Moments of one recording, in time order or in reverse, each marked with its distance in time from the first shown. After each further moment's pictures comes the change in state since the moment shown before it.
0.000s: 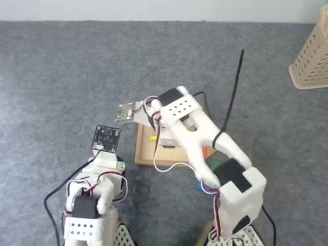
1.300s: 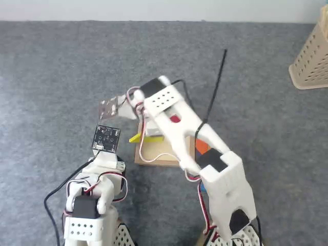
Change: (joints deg) left arm 0.0 0.0 0.0 0.0 0.0; right arm -1.8 15.1 -24.9 7.4 4.2
